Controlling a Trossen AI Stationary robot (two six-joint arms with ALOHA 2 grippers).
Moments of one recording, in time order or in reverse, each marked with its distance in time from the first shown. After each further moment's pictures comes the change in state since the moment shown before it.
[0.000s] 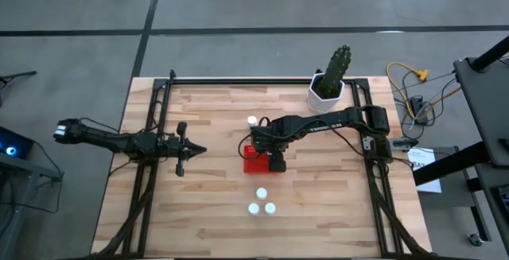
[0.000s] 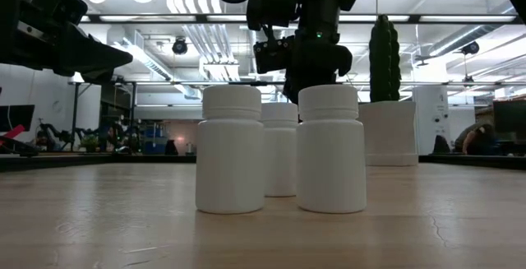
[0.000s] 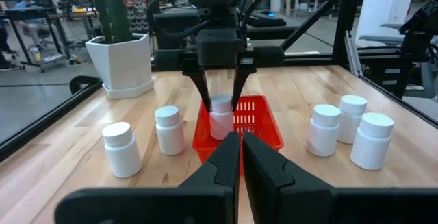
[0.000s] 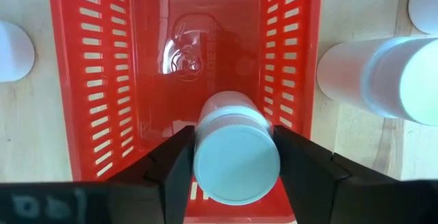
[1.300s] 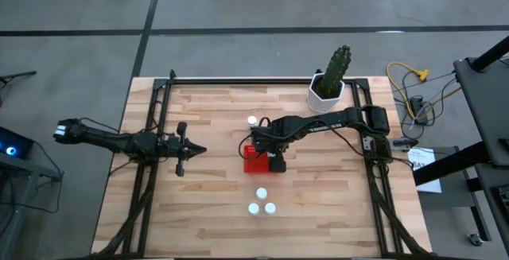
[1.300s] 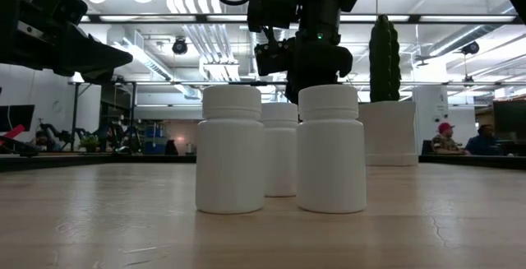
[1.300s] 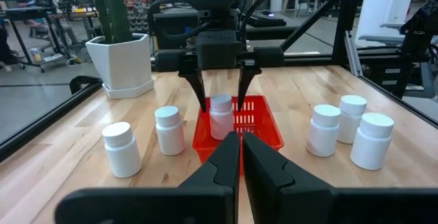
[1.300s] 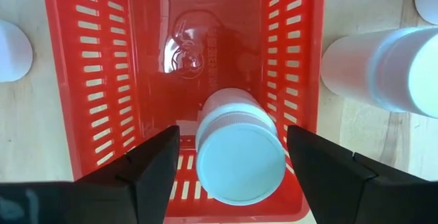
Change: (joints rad) left arm 0.001 0.000 0.000 0.000 0.000 0.000; right arm 0.000 0.000 -0.008 0.000 -0.003 0.020
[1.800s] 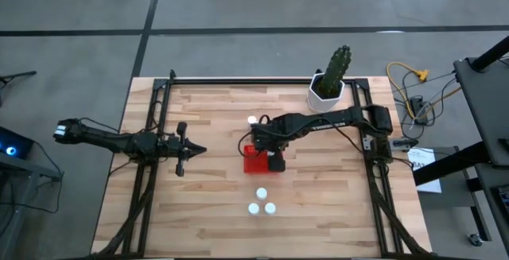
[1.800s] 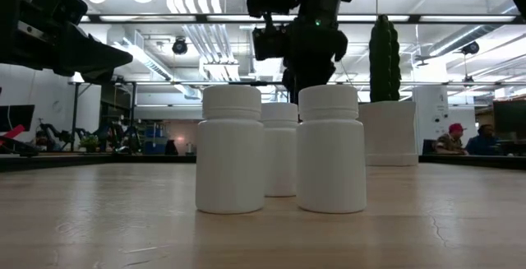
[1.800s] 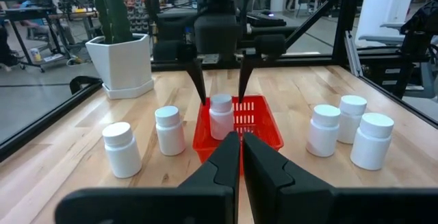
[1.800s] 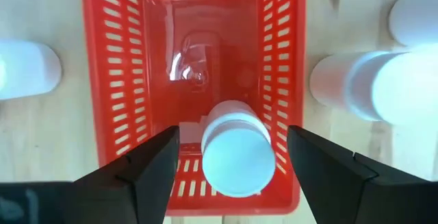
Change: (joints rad) left arm 0.000 0.000 0.000 0.000 0.000 0.000; right arm 0.000 -0.031 0.032 -0.011 -0.010 0.000
